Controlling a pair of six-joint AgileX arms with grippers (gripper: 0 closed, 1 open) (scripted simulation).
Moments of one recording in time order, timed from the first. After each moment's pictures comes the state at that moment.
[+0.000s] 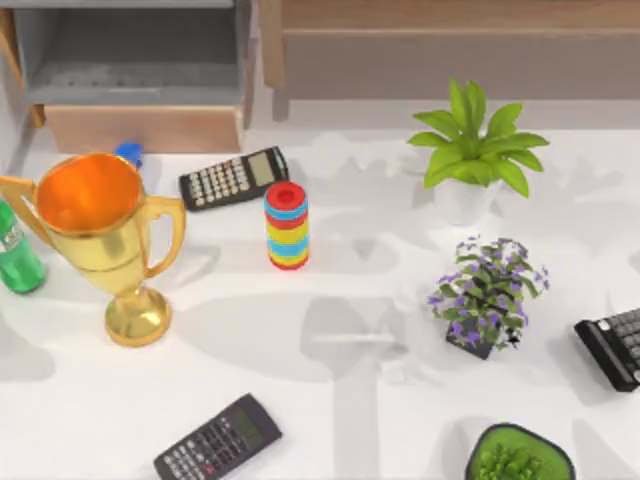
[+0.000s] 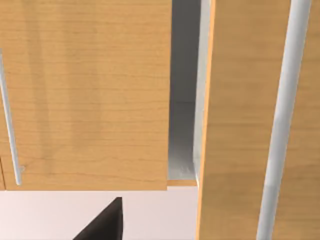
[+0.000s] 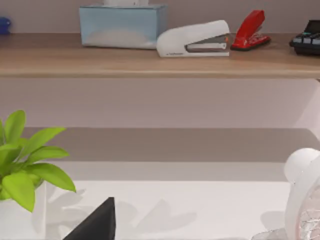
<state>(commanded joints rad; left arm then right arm) 0.68 2.04 0.49 1.51 0.72 1.60 0.00 0.00 0.00 0.00 0.00 0.00</state>
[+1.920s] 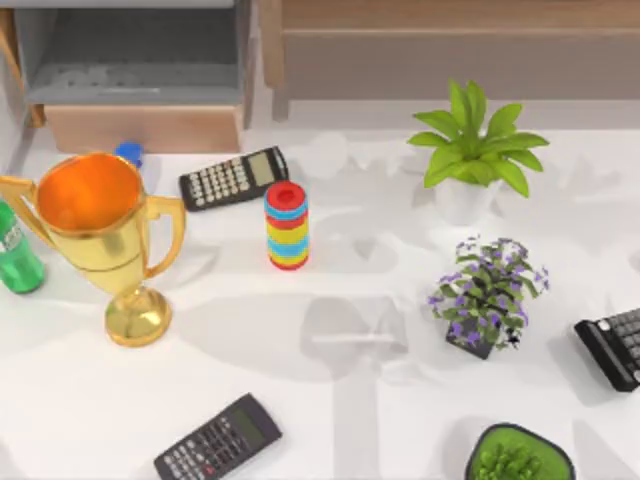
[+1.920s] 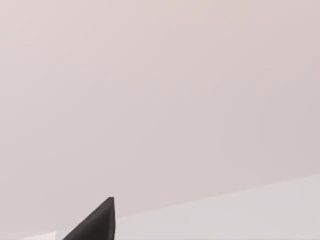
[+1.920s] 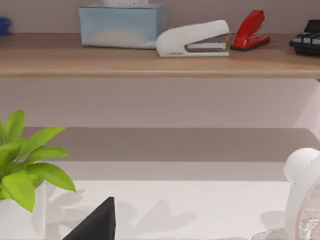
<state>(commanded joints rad) 0.75 2.09 1.66 -0.11 0.32 0.95 0.00 0.00 0.00 0.00 0.00 0.00</state>
